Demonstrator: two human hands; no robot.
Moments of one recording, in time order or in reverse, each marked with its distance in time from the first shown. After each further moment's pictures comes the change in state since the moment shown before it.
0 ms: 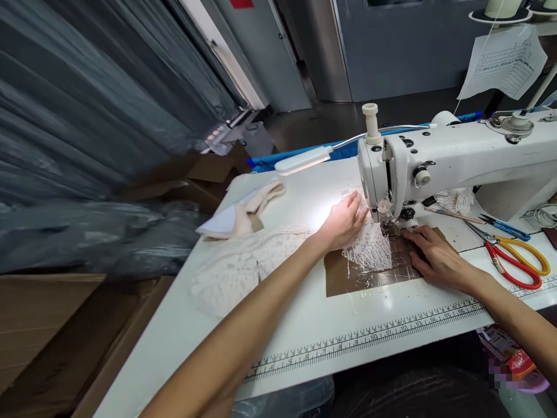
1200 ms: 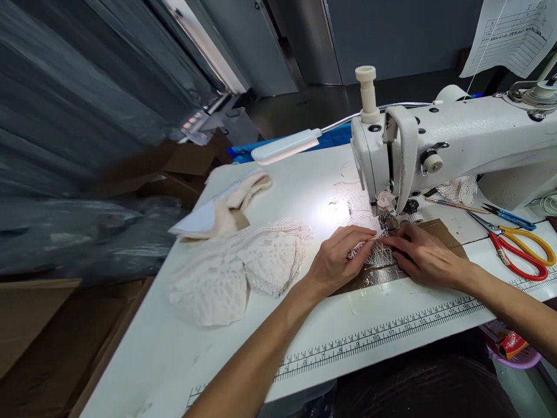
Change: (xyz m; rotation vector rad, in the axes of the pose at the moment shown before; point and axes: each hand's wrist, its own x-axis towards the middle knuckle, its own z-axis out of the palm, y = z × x) left_hand -0.053 0.056 -0.010 -0.352 0.246 0.073; right_hand 0.018 -0.019 0.008 0.002 -0.086 -0.113
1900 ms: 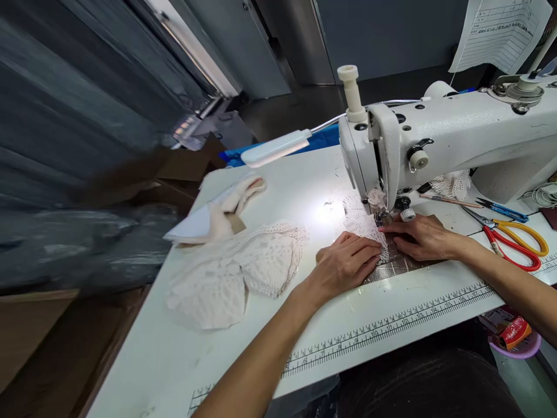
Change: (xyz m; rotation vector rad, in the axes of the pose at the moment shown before) left_hand -0.002 0.001 0.006 0.117 -0.171 0.266; right_hand 0.015 0.020 -0.021 0.008 -0.130 0.029
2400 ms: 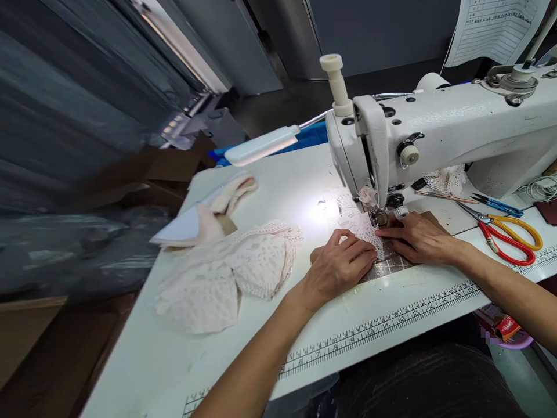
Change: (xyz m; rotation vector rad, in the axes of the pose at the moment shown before) left_hand 0.001 0.005 -0.004 0.165 -0.038 0.076; right_hand -0.008 0.006 0.019 -0.055 0.106 -0.112
